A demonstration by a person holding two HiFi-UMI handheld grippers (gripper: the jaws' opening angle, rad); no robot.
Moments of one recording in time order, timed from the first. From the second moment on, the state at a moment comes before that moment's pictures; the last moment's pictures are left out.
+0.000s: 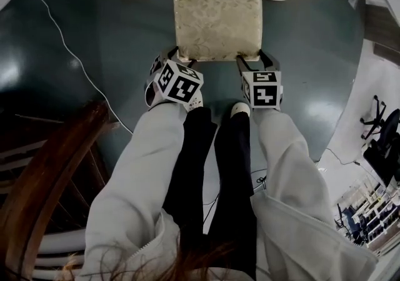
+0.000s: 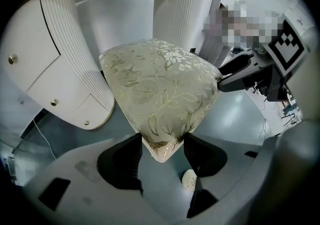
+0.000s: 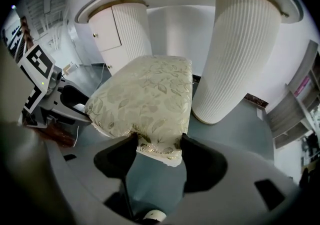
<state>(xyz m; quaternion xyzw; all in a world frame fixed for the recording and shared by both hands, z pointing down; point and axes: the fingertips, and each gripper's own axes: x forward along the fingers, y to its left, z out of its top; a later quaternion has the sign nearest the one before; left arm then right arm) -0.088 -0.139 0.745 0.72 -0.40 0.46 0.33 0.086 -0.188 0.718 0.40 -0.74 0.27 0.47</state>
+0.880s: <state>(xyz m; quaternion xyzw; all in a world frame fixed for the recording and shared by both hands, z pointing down) -0.100 -0.173 0.749 0.72 -0.41 0.46 0.32 0.074 -0.219 0.722 0.42 -0.75 0.26 0.44</state>
